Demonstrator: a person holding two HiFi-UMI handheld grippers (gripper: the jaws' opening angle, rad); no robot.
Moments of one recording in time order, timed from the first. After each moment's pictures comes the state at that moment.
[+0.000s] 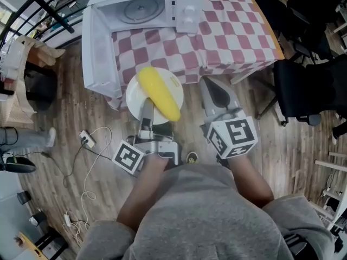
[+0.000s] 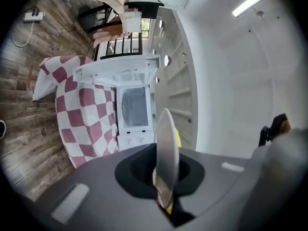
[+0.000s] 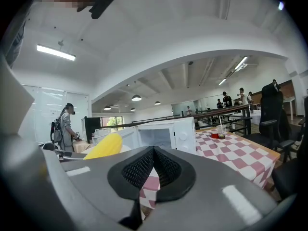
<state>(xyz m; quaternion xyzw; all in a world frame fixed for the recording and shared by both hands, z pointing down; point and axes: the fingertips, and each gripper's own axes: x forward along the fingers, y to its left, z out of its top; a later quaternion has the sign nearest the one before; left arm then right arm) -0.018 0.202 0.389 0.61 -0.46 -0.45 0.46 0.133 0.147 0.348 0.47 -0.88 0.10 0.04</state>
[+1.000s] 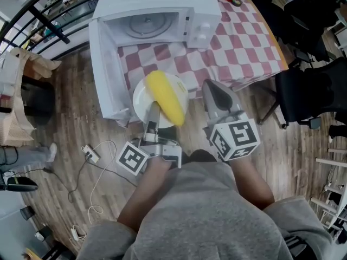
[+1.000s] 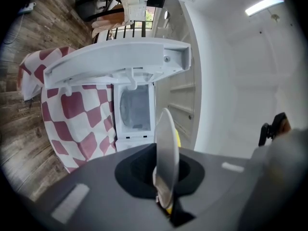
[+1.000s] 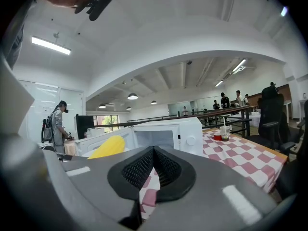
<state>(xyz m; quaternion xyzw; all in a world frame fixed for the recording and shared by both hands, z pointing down) -0.074 0.130 0.396 0.62 -0.42 -0.44 0.50 0.071 0.082 0.347 0.50 -0.86 0.10 0.05</state>
